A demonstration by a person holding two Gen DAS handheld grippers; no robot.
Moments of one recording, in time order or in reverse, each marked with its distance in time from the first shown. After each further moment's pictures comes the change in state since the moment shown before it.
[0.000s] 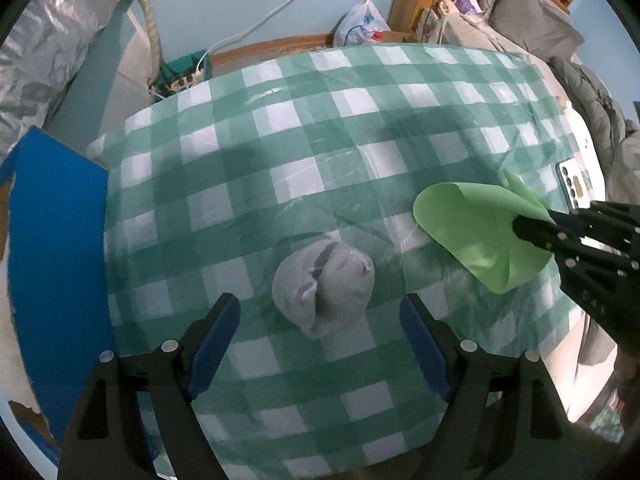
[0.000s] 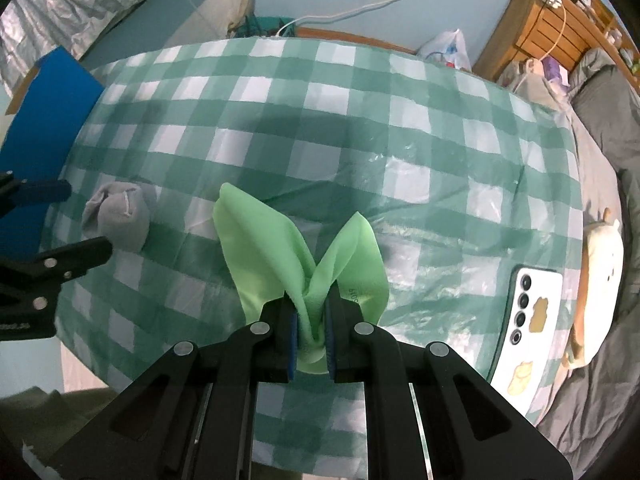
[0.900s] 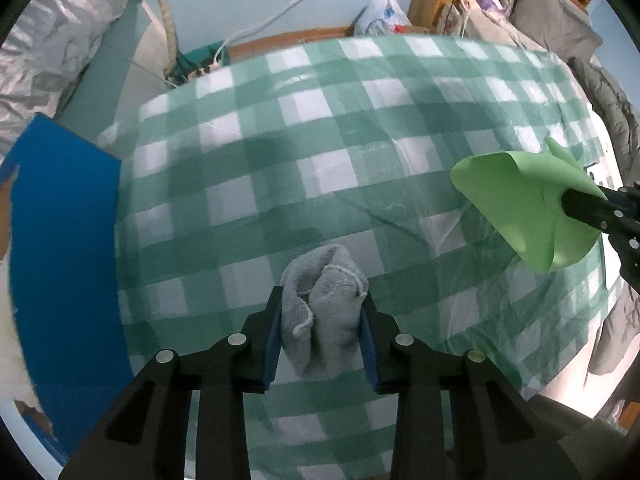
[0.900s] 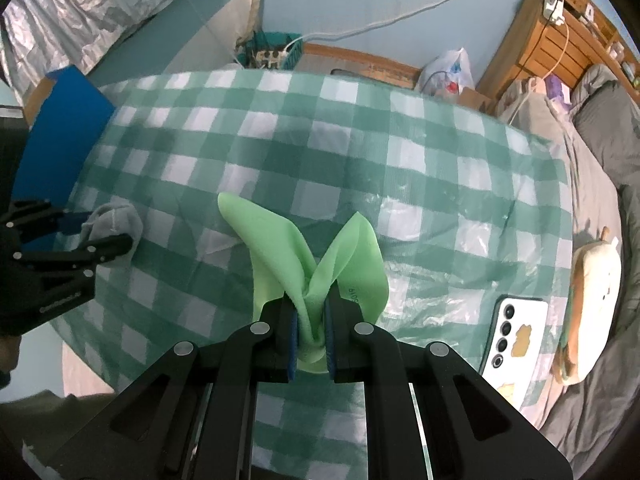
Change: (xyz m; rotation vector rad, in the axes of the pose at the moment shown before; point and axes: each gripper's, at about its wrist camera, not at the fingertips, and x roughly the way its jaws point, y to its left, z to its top) left arm 0.004 0.016 -0.006 -0.026 0.011 0.063; right arm -0.023 0.001 0.015 -0.024 -0.053 0.013
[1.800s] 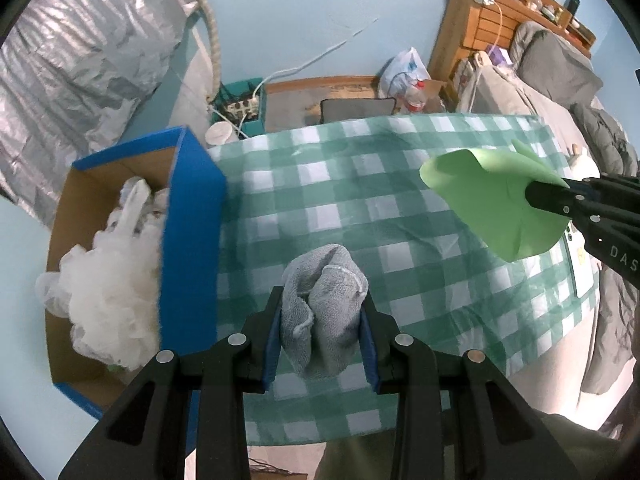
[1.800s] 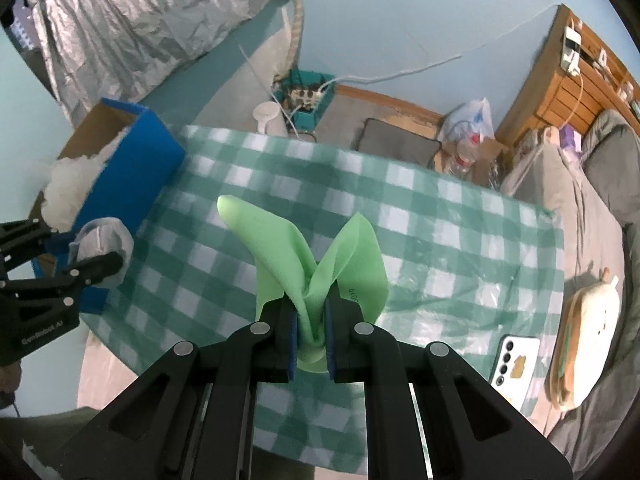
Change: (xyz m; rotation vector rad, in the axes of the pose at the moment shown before) left arm -0.099 0.054 -0.029 -0.088 -0.148 0.027; right arm -0.065 0.066 0.036 -0.070 -0.117 0.059
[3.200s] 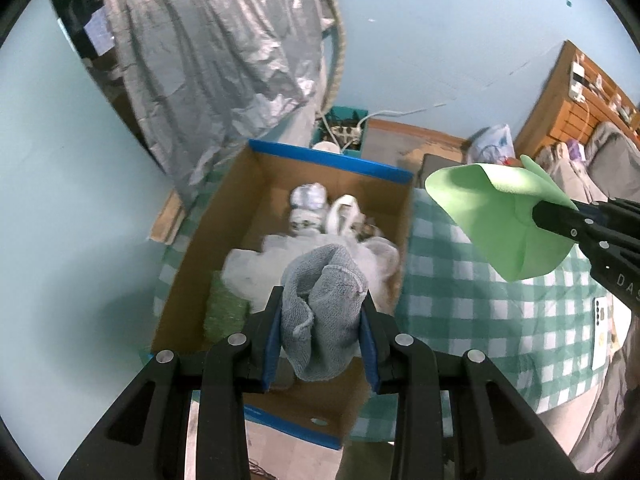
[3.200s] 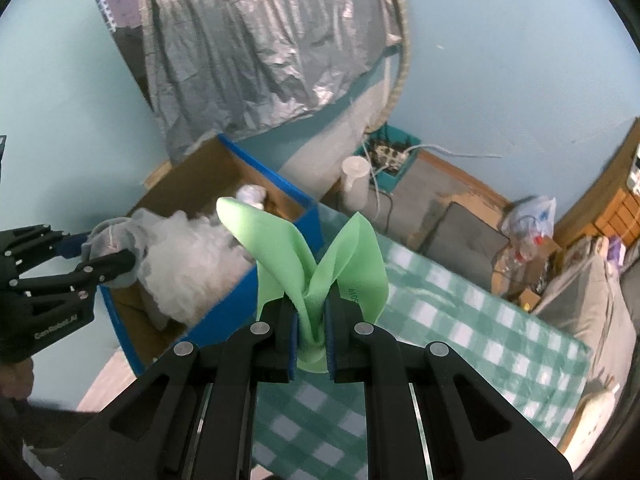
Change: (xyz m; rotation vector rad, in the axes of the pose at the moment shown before) left arm -0.070 0.162 -0.024 -0.300 -0.118 0.157; right arm -0.017 0.158 0.093 -0.247 -0.113 0.141
